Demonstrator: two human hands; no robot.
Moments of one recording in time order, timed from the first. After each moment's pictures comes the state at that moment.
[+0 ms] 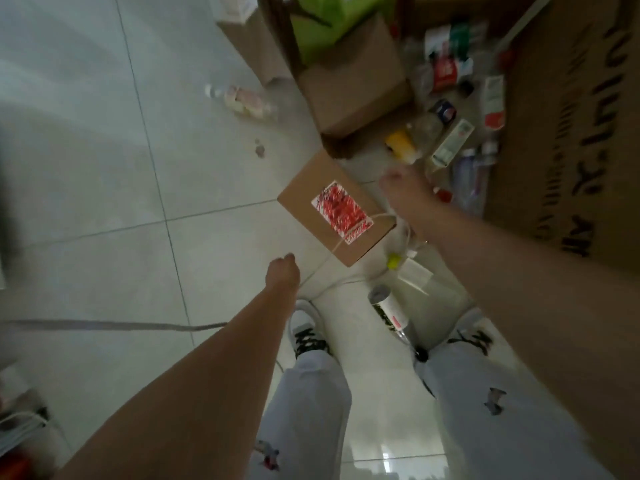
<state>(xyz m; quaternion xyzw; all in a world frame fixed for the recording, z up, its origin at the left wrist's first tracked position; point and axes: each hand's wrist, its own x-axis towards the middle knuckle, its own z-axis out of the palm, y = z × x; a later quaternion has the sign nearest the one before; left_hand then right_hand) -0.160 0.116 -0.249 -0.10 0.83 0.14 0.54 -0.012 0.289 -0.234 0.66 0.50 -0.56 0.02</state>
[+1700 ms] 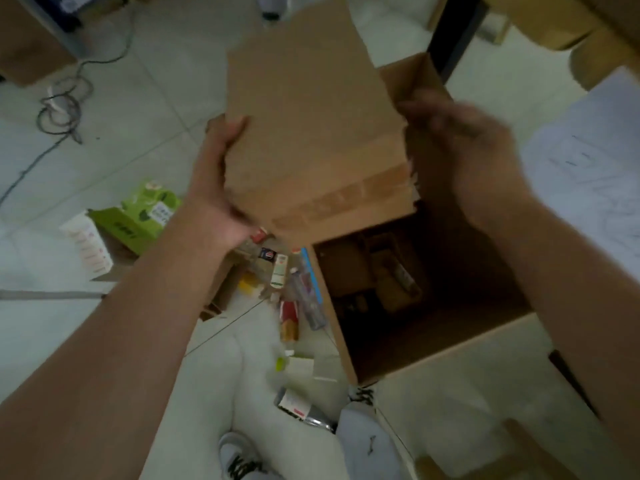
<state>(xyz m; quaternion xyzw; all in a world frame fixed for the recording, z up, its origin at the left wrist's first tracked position) 0.118 0.452 0.155 0.17 0.48 0.42 0.75 0.377 0.434 0.181 0.57 0.45 -0.51 -0.47</state>
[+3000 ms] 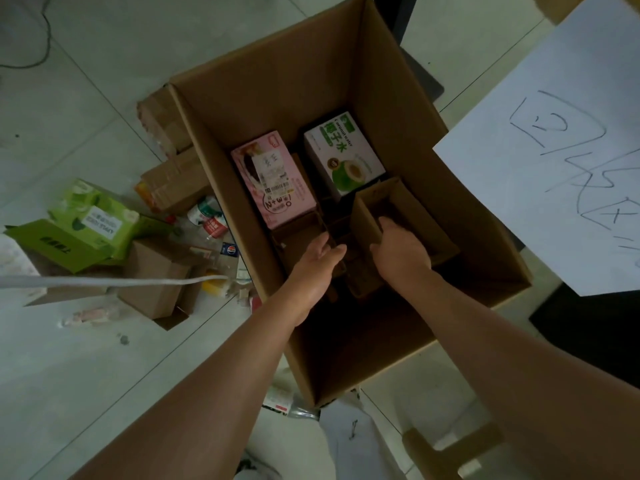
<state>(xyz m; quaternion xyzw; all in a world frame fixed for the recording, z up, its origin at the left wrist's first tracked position) 0.278 0.390 0.013 0.35 0.63 0.05 0.70 0.429 0.385 -0.010 0.80 0.47 -0.37 0.04</state>
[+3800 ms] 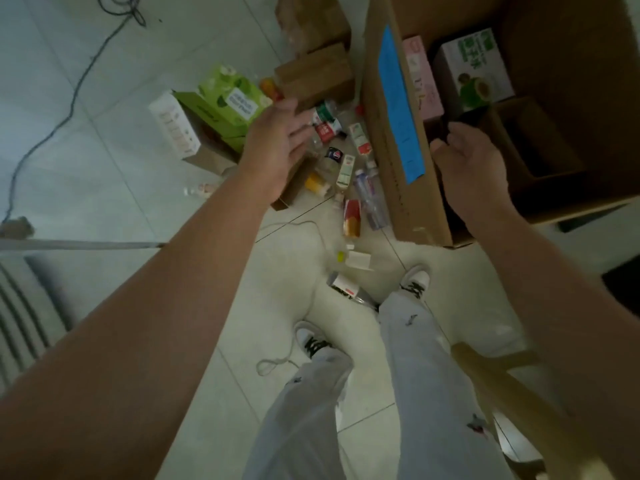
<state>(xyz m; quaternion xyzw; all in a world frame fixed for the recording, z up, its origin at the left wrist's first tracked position) -0.028 0.319 0.139 0.23 0.65 0.36 0.62 0.207 0.270 0.128 0.78 0.41 -0.41 -0.25</state>
